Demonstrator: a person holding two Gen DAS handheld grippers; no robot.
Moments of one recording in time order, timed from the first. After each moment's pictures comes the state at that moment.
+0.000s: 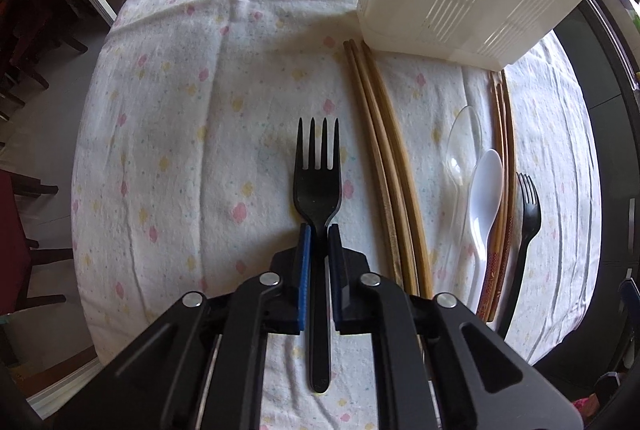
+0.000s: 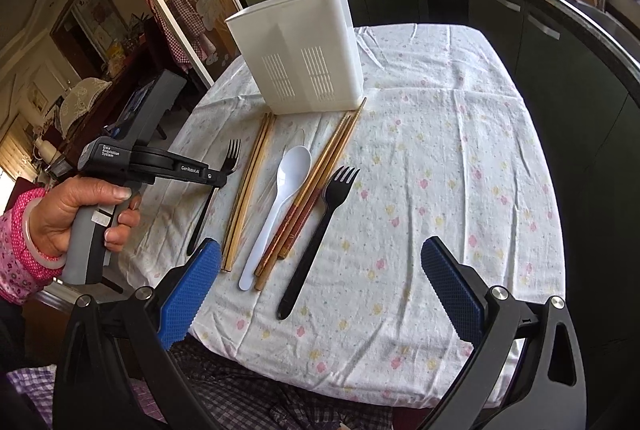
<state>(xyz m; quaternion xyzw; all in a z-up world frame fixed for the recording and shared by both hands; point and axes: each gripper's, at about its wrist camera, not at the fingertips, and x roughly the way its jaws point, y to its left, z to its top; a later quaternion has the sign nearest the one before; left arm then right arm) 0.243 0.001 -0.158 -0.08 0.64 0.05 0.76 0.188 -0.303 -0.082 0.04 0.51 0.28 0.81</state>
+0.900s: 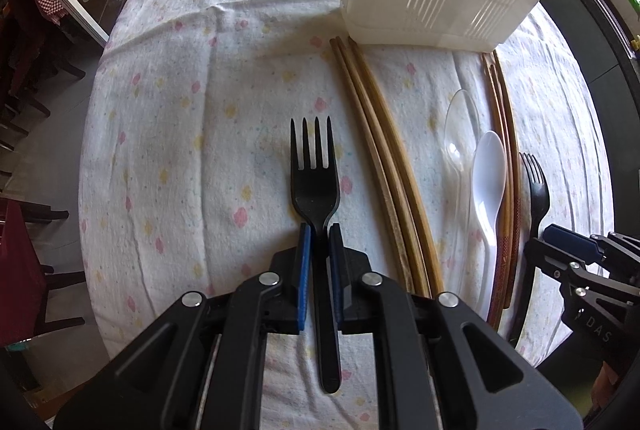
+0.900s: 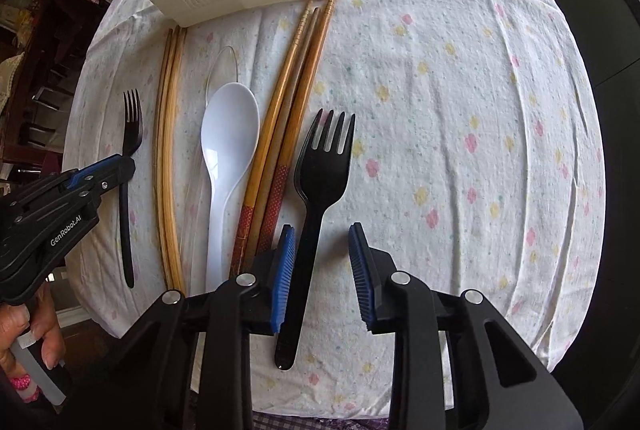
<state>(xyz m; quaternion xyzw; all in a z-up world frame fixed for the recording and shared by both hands) 0.251 -0.009 -0.159 -0.03 0.64 0.03 0.77 0.260 -0.218 -0.159 -0.04 0.67 0.13 0.73</state>
